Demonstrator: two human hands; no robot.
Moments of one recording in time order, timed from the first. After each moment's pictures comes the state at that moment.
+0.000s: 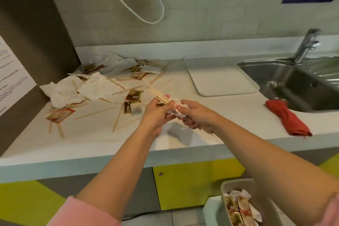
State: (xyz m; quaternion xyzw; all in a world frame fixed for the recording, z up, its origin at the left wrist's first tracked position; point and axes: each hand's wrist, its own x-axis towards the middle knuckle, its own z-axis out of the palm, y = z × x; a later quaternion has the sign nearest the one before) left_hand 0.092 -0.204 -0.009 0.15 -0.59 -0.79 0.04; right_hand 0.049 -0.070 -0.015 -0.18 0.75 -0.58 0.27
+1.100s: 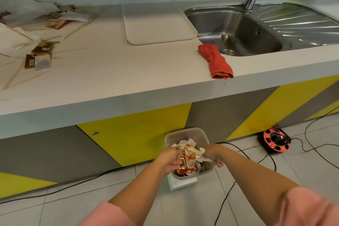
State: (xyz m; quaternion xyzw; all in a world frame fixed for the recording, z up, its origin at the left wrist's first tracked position) left_hand 0.177 0.061 -0.235 0.33 -0.61 -0.63 -0.36; right_hand 0.135 0.225 -0.256 0.16 0.85 -0.16 0.47
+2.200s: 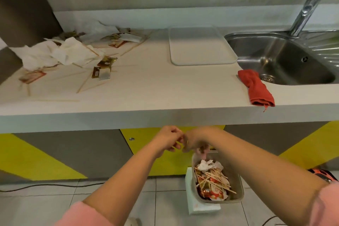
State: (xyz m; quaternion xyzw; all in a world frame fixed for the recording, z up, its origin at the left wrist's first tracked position) left_hand 0.151 -0.039 -0.127 0.18 -0.77 -0.58 -0.20; right_hand 0.091 0.067 -0.126 -0.20 0.86 -0.02 0.47
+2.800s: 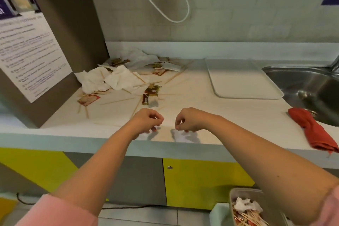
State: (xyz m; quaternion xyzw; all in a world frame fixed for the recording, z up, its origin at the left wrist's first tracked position) left_hand 0.144 -0.259 -0.020 0.19 -0.87 -0.46 -0.06; right_hand 0.063 -0.106 -0.009 -0.35 0.89 -0.11 0.26
